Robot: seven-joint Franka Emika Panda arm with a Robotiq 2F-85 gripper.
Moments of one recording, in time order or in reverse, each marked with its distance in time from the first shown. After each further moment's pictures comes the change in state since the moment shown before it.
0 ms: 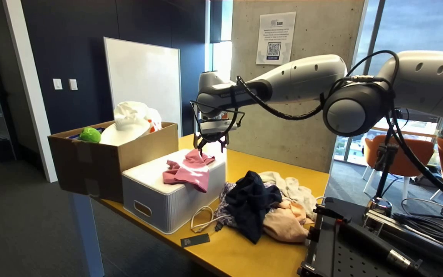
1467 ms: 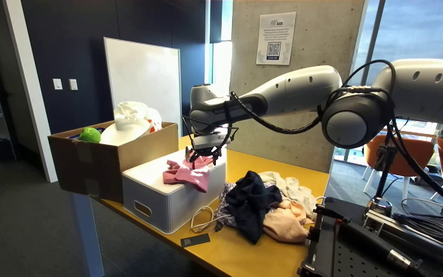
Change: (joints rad) arm 0.053 0.065 0.000 -0.001 0.000 0.075 0.001
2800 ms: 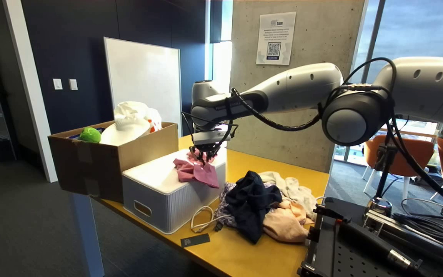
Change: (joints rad) arm -0.008 -0.018 -0.013 0.003 0.000 -0.010 0.074
